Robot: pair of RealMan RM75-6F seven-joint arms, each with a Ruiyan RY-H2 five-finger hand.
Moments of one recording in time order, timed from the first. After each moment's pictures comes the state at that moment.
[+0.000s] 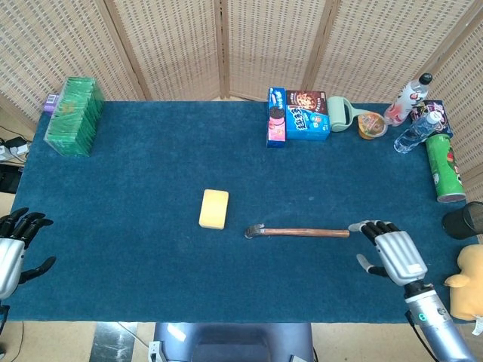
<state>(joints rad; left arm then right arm) -0.08 -1.02 -0.05 -1.79 1.58 1.54 0.21 0.27 -1.12 0.07 -1.72 -1.57 1.23 -0.02</state>
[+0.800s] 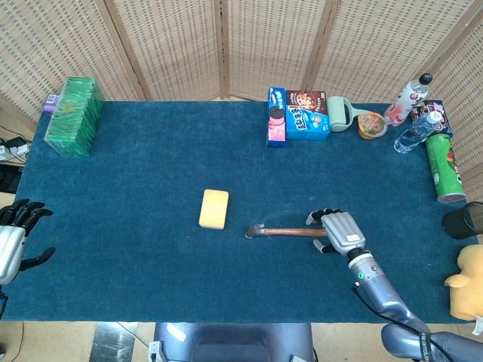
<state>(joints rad) -0.13 -1.01 -0.08 -1.75 1.49 1.46 0.16 0.53 -1.39 0.17 -1.57 -1.20 0.91 -0.24</state>
